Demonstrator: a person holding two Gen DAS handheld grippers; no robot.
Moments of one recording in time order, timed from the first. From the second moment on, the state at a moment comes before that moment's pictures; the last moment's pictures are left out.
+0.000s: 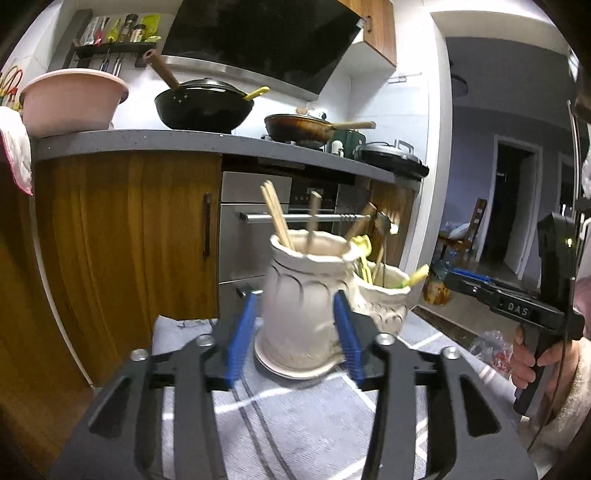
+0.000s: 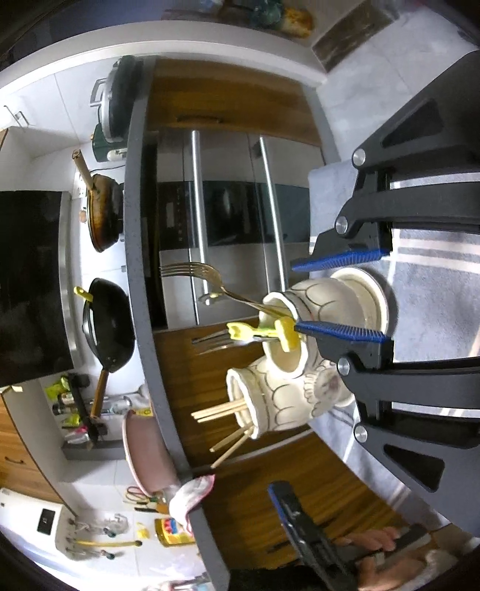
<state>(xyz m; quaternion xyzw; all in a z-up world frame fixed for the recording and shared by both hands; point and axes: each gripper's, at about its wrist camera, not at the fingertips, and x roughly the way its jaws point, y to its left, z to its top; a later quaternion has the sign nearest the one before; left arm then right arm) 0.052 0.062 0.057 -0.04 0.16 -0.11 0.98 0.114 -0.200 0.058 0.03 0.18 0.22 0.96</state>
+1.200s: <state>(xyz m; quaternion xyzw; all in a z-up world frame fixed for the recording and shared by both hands) 0.031 0.033 0.037 0.01 0.14 -0.05 0.99 0.080 -0.184 0.042 -0.02 0.11 0.20 0.97</state>
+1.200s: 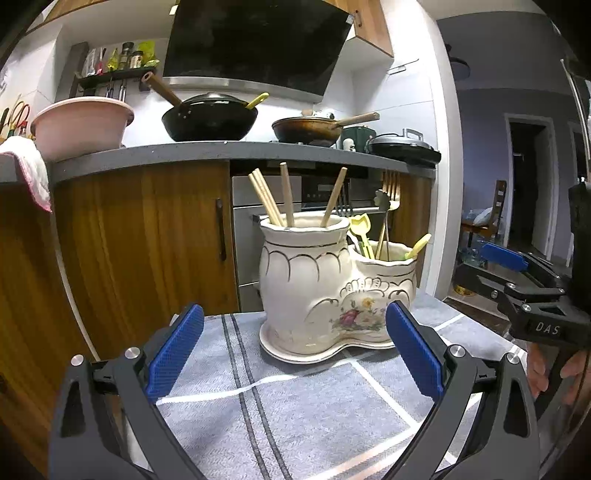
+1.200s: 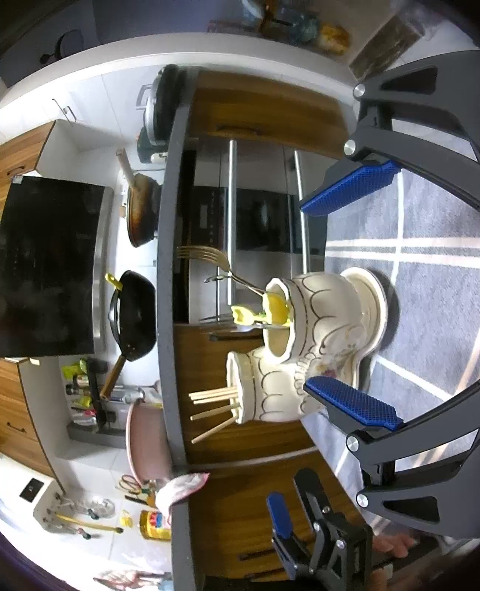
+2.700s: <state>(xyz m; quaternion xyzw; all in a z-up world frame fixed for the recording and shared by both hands) 0.026 0.033 0.040 0.01 0.13 -0.03 0.99 0.084 -0.186 0.044 -0.02 0.11 0.18 0.98</state>
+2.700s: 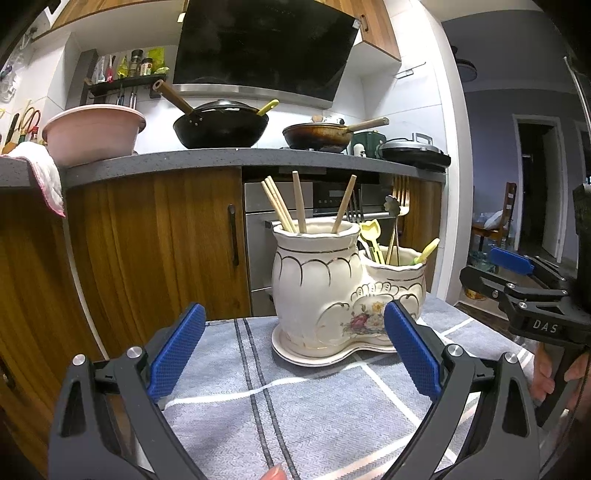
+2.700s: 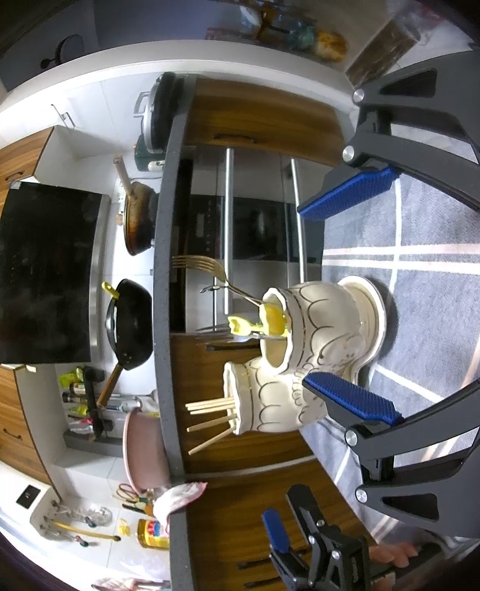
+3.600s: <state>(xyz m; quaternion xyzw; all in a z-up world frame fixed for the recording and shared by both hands) 0.029 0.034 0.038 0.01 0.13 -0.03 0.99 0.080 -0.185 0.044 -0.02 0.10 0.18 0.98</state>
